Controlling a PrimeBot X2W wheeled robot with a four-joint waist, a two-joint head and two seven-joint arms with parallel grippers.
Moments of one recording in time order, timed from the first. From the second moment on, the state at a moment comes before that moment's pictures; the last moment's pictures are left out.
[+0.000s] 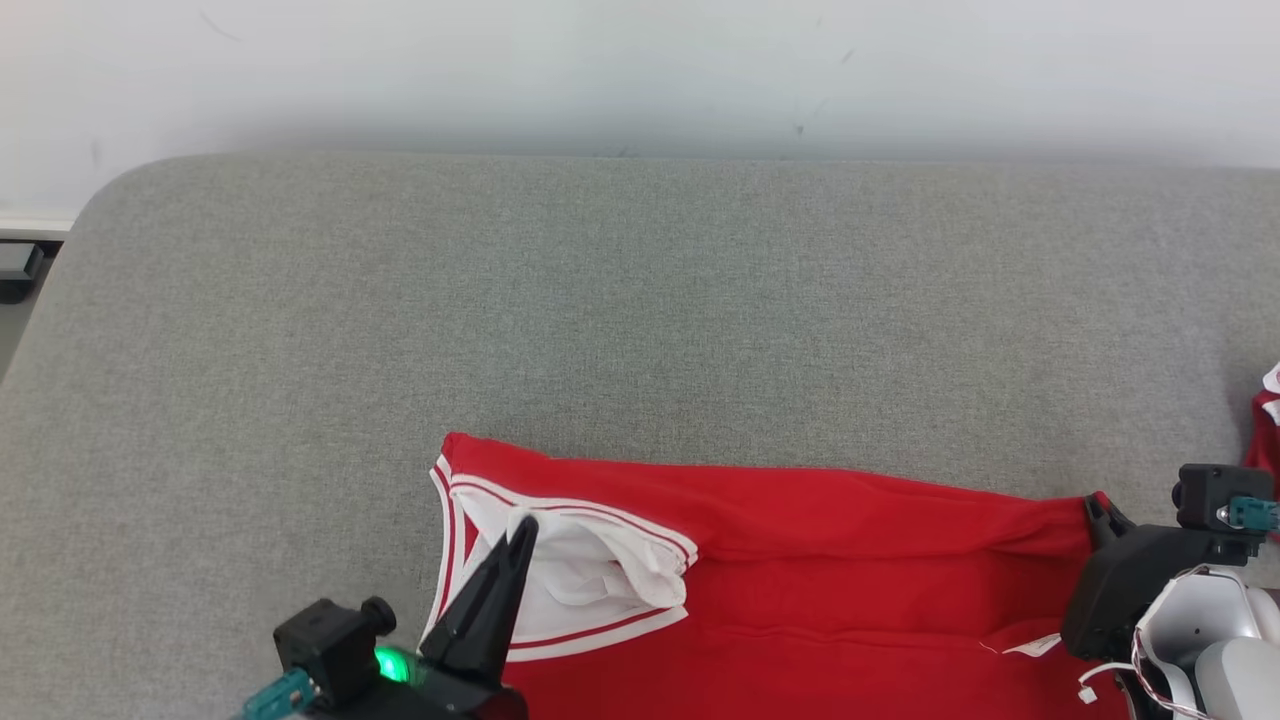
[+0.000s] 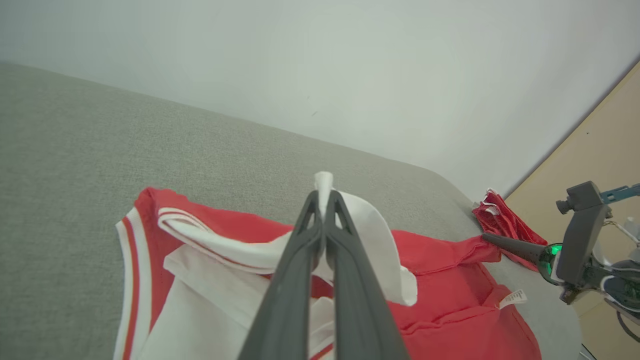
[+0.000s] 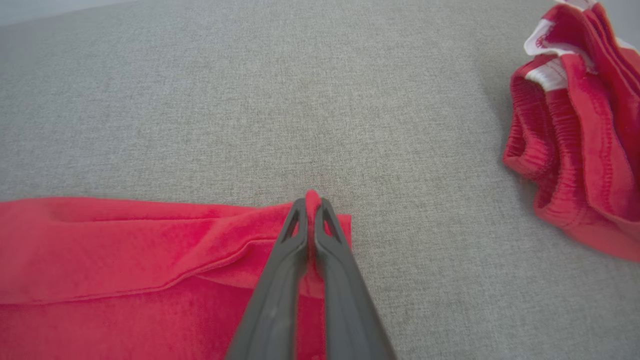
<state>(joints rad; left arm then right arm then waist) -0.16 0.18 -0.54 0.15 -0.55 -0.12 -0.25 -0.13 -0.21 -0.05 0.23 0.34 -0.11 0.33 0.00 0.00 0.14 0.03</state>
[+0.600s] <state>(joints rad) -0.06 0.19 -0.54 0.13 -0.63 -0.12 -0.25 -0.09 -0.23 -0.06 0.21 0.33 -0.11 0.36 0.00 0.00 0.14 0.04</state>
